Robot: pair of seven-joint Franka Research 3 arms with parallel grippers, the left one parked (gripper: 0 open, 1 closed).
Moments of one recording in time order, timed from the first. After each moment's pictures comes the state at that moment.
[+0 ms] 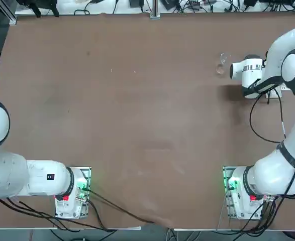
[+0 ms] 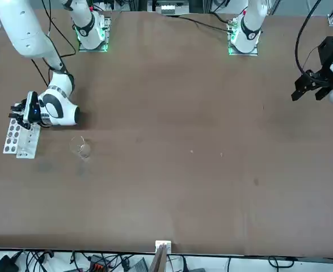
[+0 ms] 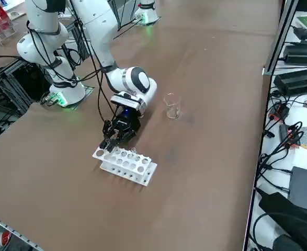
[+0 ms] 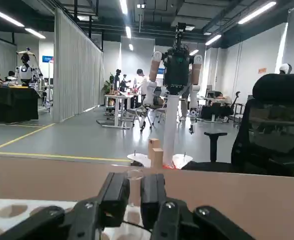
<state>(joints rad) -0.03 0.58 -0.02 -2.18 -1.56 1.60 2.71</state>
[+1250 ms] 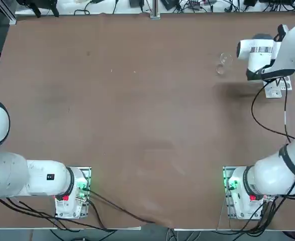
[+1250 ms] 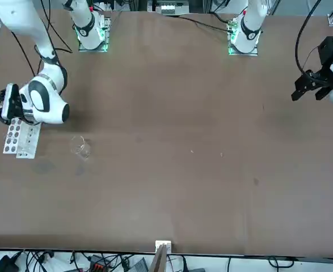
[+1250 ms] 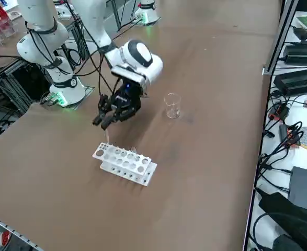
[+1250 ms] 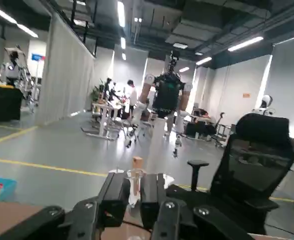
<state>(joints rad) 0.00 0.32 0.00 -2.16 -1.50 1.50 2.31</state>
